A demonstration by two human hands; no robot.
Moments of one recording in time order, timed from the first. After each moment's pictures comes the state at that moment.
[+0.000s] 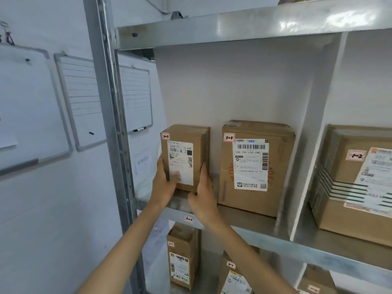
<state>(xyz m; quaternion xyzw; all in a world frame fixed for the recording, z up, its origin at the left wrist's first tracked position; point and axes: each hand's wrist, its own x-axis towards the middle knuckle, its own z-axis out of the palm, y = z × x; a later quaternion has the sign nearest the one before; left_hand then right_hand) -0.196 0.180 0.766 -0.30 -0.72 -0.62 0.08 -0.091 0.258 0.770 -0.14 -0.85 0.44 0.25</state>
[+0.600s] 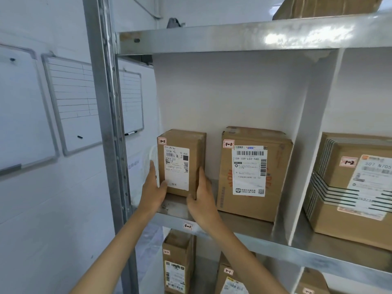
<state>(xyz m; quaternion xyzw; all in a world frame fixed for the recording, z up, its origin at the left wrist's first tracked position) -0.210 0.165 0.766 -0.26 -0.77 -0.58 0.05 -0.088 0.257 0.779 -0.14 -0.85 0.43 0.27</state>
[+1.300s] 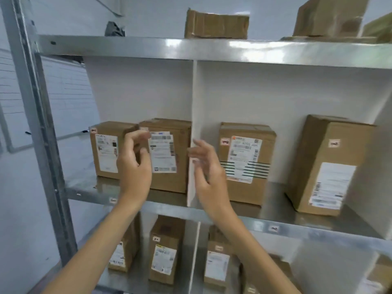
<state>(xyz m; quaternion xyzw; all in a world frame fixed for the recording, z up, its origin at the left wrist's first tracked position) 0.038 0.230 0.848 -0.36 -0.58 -0.67 0.28 0.155 0.336 0.839 0.03 -0.77 0.41 0.48</state>
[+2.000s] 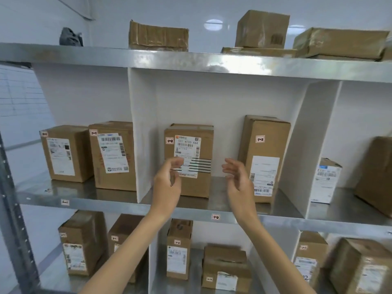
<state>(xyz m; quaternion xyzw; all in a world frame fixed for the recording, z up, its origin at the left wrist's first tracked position) 0.162 0.353 0.810 -0.44 -0.60 -0.66 0.08 0.299 0.464 0.814 -0.14 -0.73 0.41 0.53</state>
